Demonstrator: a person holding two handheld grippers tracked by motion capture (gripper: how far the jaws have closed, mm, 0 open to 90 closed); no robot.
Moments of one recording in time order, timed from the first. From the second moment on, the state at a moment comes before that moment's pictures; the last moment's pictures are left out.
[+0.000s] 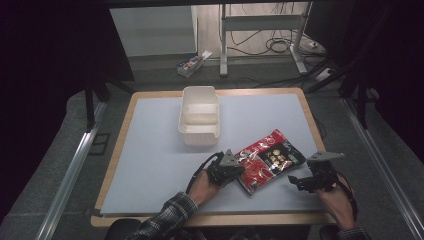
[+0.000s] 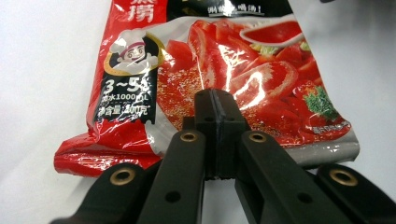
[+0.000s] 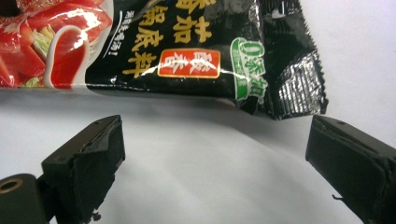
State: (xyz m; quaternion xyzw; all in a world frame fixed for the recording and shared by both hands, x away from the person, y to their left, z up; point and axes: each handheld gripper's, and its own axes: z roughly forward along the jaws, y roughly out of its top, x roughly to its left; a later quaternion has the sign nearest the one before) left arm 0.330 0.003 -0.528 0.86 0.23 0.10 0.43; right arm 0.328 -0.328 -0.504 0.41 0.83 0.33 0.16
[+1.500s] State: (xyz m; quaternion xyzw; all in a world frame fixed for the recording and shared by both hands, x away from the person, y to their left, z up) left arm 0.325 0.010 -0.540 0.86 0.25 0.09 0.43; right arm 0.339 -0.271 -0.433 0.37 0.84 0.38 0.09
